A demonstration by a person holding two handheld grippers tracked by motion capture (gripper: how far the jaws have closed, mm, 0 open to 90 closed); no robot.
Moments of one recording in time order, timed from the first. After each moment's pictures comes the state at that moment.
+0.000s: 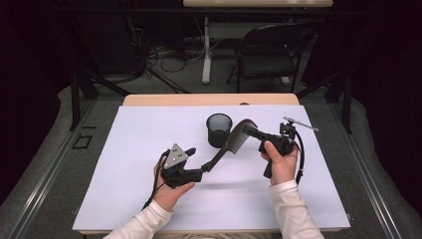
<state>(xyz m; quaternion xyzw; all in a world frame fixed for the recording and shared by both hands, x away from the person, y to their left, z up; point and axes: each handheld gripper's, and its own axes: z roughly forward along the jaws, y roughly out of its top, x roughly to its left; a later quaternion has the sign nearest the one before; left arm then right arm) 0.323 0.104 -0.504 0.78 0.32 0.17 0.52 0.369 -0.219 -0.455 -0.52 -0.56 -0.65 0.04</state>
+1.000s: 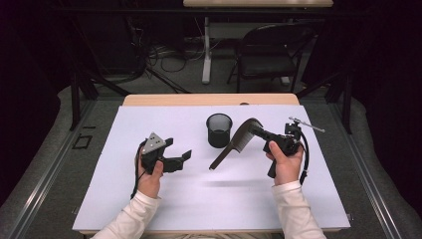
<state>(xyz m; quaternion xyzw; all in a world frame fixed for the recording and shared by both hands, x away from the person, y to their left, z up) 0.351 0.159 -0.494 0.75 0.38 0.18 0.52 0.366 -0.229 -0.453 -0.52 -0.55 -0.65 0.01</state>
